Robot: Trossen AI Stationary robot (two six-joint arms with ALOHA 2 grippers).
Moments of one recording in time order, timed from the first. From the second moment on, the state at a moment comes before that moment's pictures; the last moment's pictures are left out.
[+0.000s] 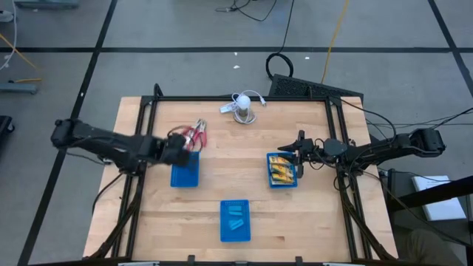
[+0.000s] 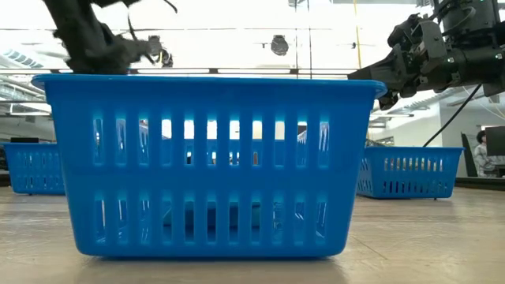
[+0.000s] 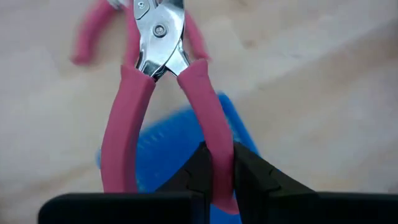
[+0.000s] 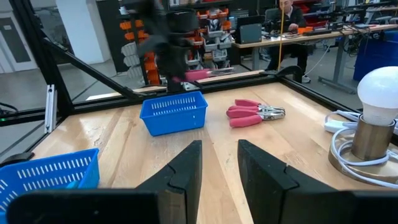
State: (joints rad) left arm -0.10 1.14 0.80 -0.88 -0.34 -1.18; right arm -0.02 0.93 0.12 0.79 0.10 0.14
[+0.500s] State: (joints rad) left arm -0.52 1.29 0.81 -0.86 -0.44 -1.66; right arm -0.02 0.93 0.12 0.79 0.10 0.14
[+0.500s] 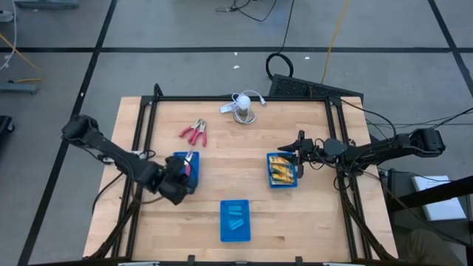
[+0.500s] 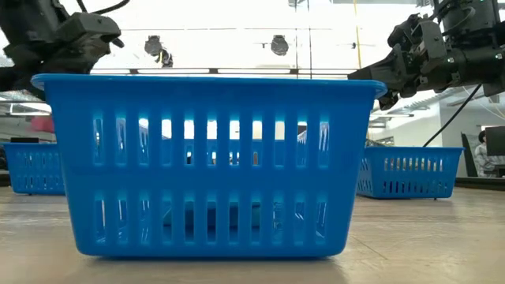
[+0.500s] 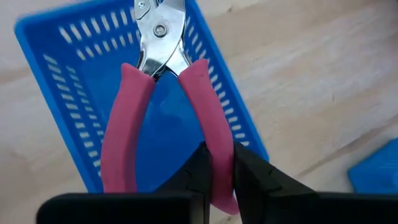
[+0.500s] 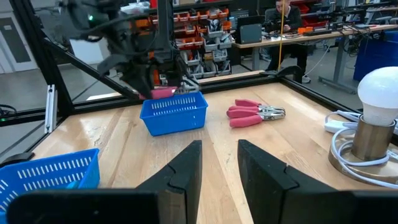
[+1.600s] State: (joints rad) left arm -0.50 1.40 0.81 -0.85 -0.37 -1.52; right arm -0.02 0.93 0.12 0.79 0.10 0.15
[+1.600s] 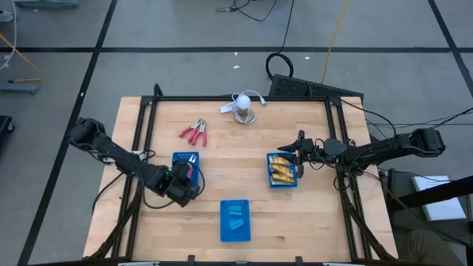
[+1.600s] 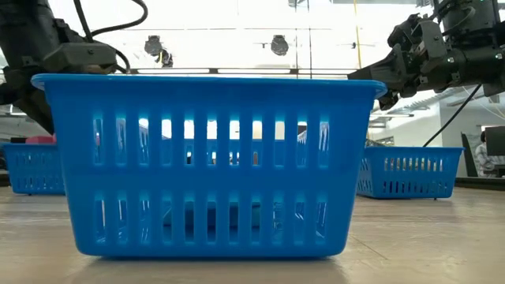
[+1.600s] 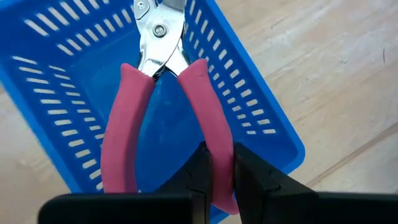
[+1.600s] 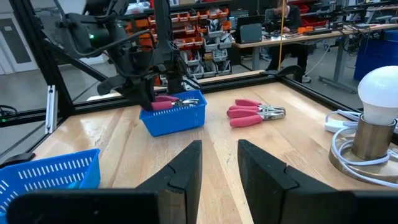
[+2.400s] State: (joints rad) left arm -0.50 1.41 0.81 -0.81 -0.37 -1.51; right arm -0.02 0.93 0.12 0.79 0.10 0.15
